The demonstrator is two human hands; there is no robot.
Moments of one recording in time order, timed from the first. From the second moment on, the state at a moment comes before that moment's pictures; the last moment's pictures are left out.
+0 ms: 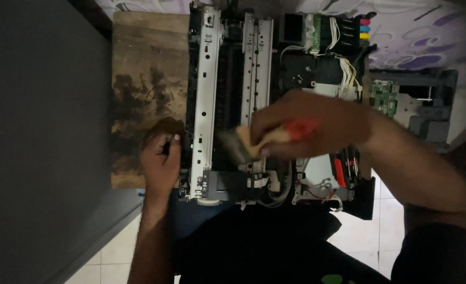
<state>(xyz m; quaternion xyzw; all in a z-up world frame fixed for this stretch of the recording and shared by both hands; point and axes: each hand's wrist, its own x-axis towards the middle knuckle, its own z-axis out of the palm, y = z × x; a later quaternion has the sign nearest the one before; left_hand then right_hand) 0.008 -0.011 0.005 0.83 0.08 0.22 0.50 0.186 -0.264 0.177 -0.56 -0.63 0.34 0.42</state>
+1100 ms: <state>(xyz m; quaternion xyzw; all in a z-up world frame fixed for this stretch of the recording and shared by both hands) 0.005 -0.011 0.000 0.83 0.12 0.19 0.51 0.183 -0.271 0.171 -0.61 -0.57 0.33 0.45</state>
